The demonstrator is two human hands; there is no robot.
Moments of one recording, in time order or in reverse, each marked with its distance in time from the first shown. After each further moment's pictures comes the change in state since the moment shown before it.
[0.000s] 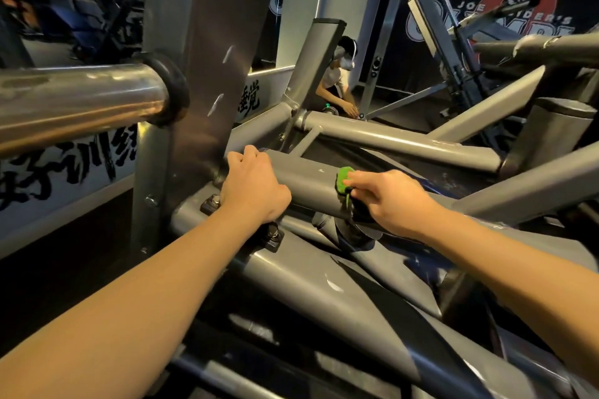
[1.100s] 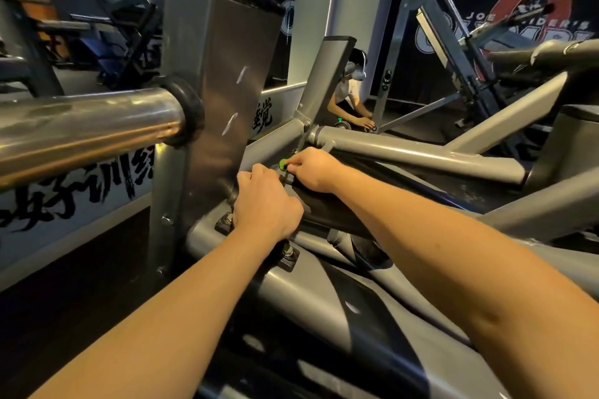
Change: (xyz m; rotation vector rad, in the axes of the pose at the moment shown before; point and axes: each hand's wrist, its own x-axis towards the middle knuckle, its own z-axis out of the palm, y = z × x) left_hand -0.011 0.008 -0.008 -0.159 0.069 -0.130; right_hand 0.154 -0.080 0.037 0.214 -0.110 0.049
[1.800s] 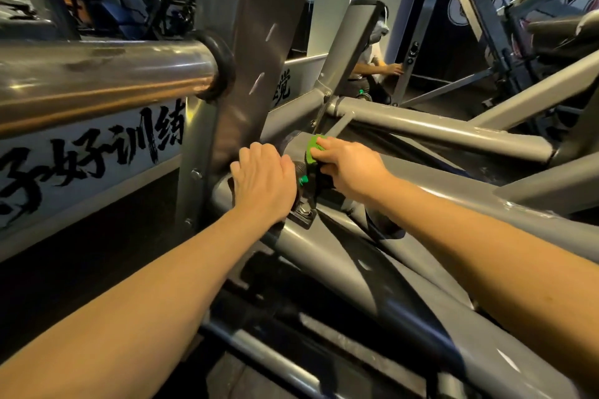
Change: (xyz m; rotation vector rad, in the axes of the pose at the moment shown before) left_hand -0.013 -0.049 0.015 0.139 0.301 0.130; right_hand -0.084 0.012 0.014 -0.254 0.175 -0.321
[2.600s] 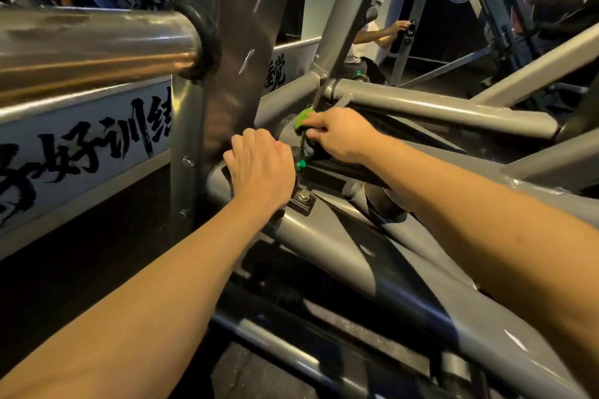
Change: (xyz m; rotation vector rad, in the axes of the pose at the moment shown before) left_hand -0.001 0.001 0.008 -0.009 0.003 -0.064; right_hand 0.036 0.000 -0.005 0.146 -0.126 0.203
